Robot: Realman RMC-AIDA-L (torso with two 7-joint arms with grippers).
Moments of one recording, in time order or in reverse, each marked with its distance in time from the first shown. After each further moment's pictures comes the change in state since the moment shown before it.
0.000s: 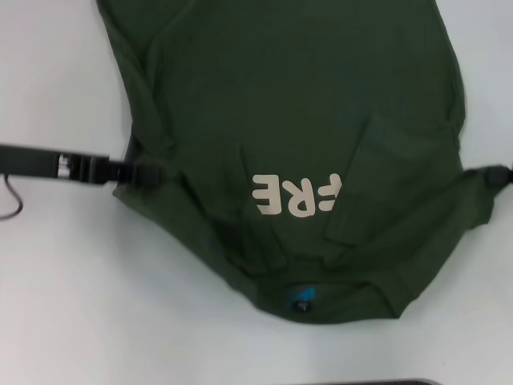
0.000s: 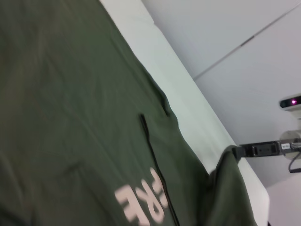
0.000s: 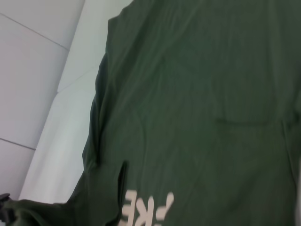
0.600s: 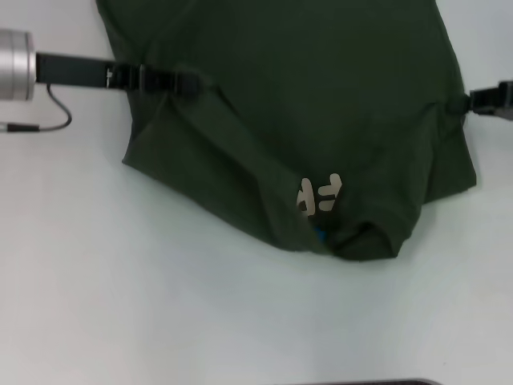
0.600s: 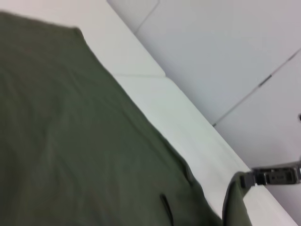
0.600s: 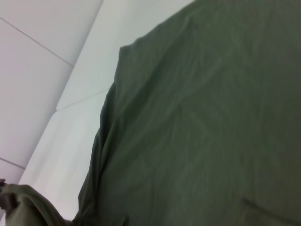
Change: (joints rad) left arm -0.157 -0.013 -0.004 -0.038 -0.057 -0.206 -0.008; right arm 0.168 0.023 -0.012 0.006 0.007 0.148 0.018
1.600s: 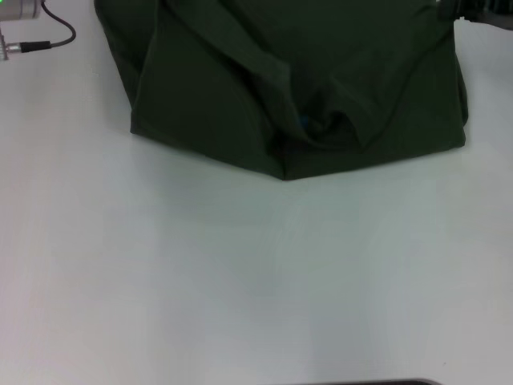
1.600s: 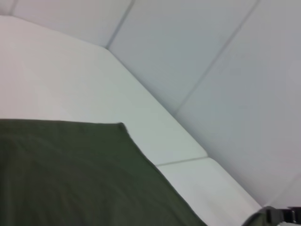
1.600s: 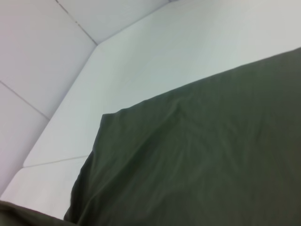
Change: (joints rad) left arm -0.064 0.007 0.000 0.007 -0.129 -0.229 -0.016; right arm 0.135 -0.004 -0.051 -0.004 0.073 0.236 0.040
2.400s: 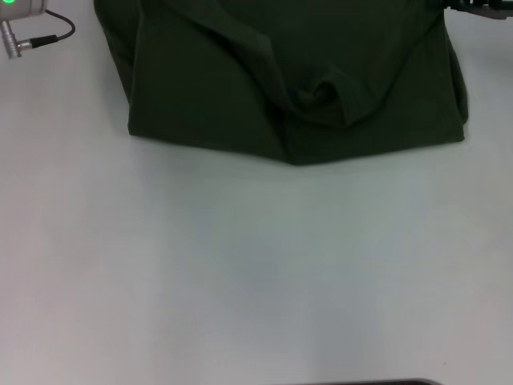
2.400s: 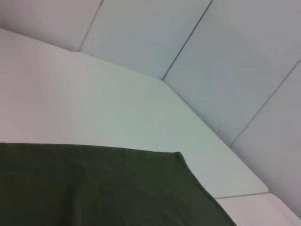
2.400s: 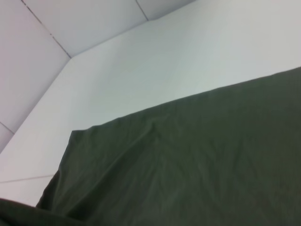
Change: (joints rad) left arm 0.010 -0.030 0.007 -0.030 -0.049 -0.227 0.033; right arm 0.017 0.030 -0.106 0.044 0.080 0.209 -0.034
